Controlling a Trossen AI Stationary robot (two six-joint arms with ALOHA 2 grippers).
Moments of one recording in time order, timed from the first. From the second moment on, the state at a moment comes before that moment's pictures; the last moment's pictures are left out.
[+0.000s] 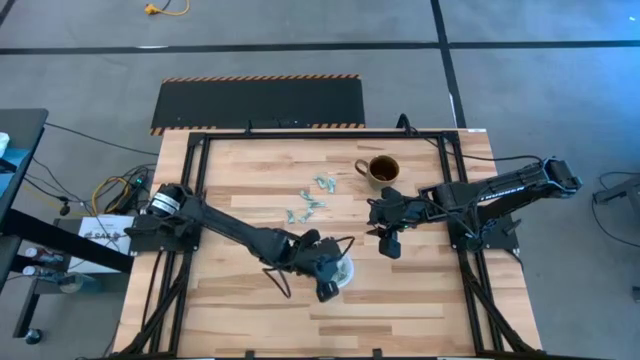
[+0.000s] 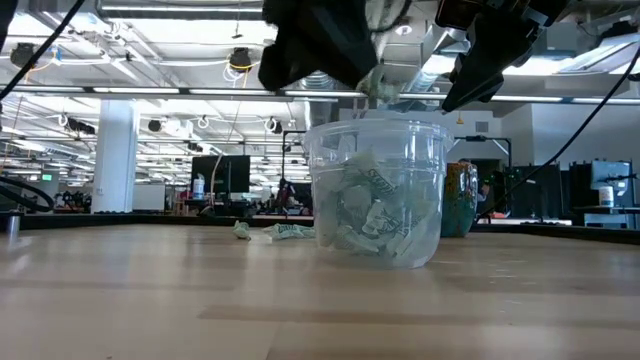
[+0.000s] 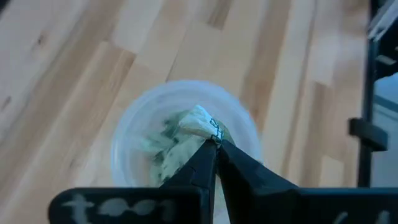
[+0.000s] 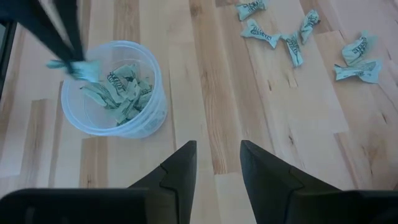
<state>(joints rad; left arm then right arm) -0.34 1.92 1.52 -0.50 -0.22 -0.66 0.17 1.23 0.89 -0.54 0.08 0.25</state>
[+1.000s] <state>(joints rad) -0.34 1.65 1.52 -0.81 -0.57 -0.69 0.07 1.23 0.89 -0.40 0.04 0.16</state>
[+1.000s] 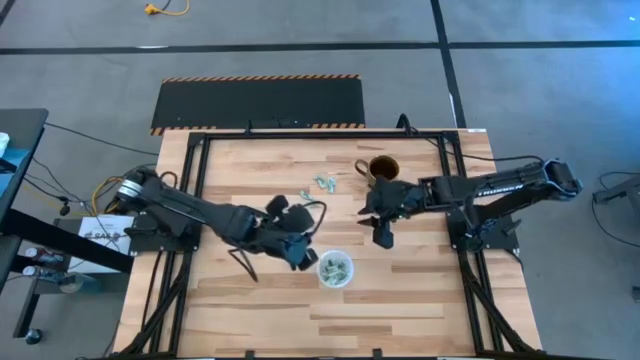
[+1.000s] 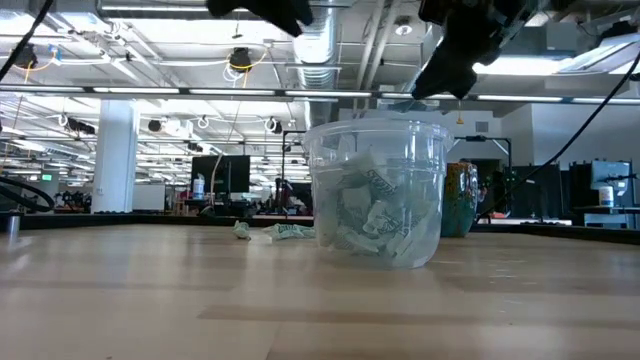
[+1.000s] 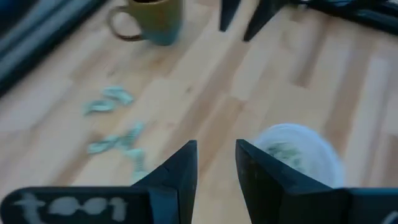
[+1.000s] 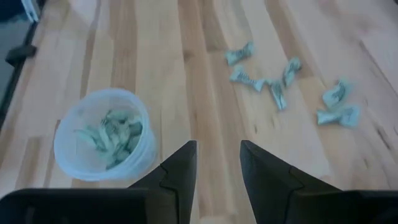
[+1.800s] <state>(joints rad) 0.00 1.30 0.97 -0.37 -0.12 -0.35 -0.30 1.43 1.02 -0.36 -0.21 -0.16</state>
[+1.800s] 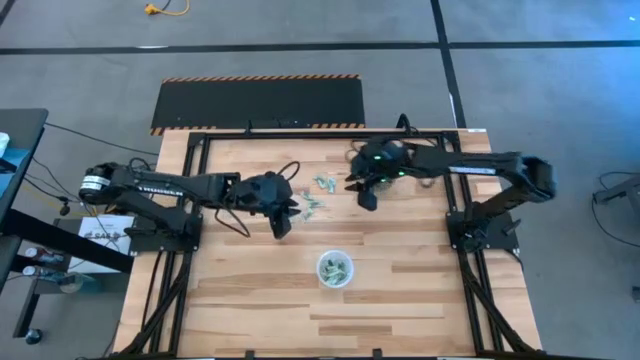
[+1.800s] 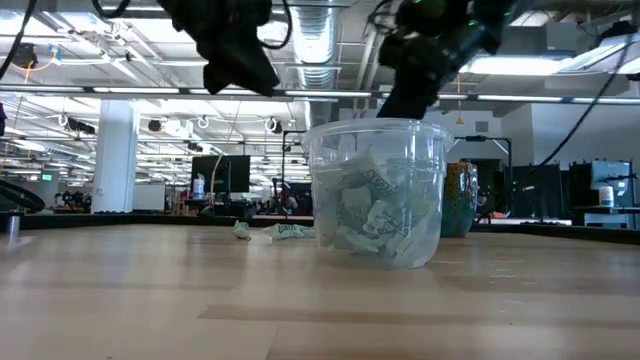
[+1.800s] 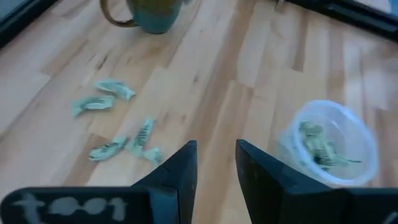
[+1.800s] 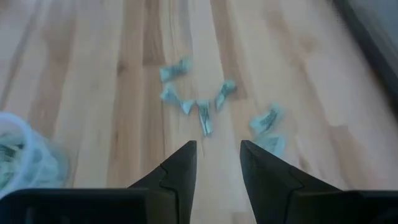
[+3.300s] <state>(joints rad) 0.16 1.30 0.96 -0.58 -0.05 -0.29 -0.37 2.02 1.49 -0.64 -0.08 -0.20</state>
